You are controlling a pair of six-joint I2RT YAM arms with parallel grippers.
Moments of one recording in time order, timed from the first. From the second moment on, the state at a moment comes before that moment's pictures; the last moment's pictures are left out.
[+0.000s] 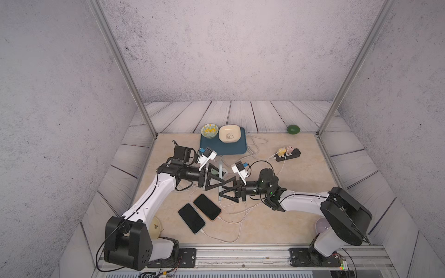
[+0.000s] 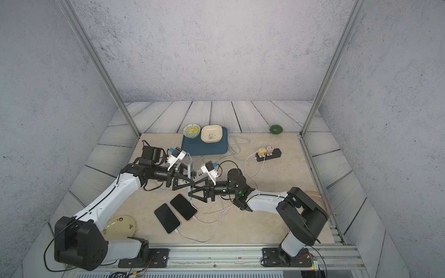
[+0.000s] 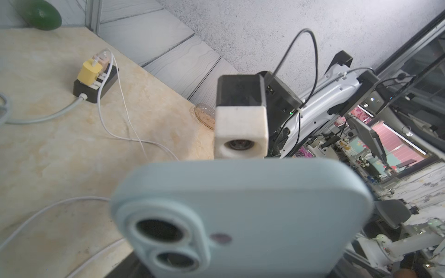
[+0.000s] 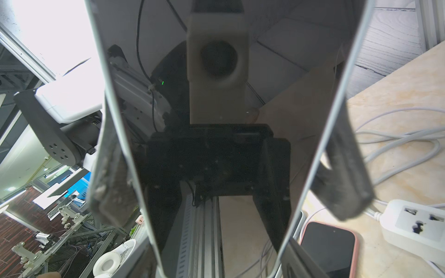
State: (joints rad) left arm -0.25 1.32 1.04 -0.62 1.33 0.28; right arm 0.84 1.60 0.74 0.89 -0.84 0.64
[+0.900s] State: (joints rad) left arm -0.25 1.33 1.06 -0.69 1.31 0.33; right arm 0.86 1.51 0.68 0.63 -0.80 0.40
